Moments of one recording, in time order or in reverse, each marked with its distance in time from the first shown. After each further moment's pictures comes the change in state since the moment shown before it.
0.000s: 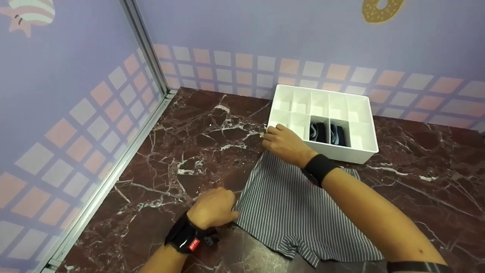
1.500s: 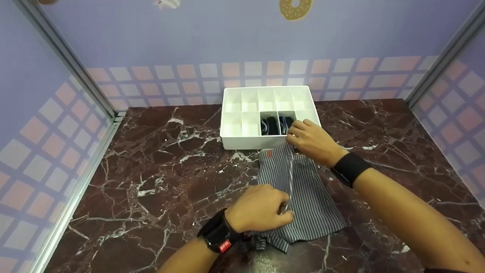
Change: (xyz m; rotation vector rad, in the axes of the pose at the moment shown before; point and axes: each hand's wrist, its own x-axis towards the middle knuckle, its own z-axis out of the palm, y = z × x) left_hand 0.049 0.160 -0.007 -0.113 0.095 0.623; right_hand -0.166 0.034 -0.075 -0.006 0.046 0.245
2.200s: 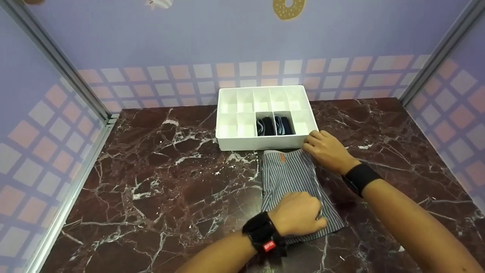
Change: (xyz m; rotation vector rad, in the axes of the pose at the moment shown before) left_hand 0.059 0.036 0.058 0.139 -0.098 -0.012; right_hand -0.069 0.010 0.027 0.036 0.046 0.085
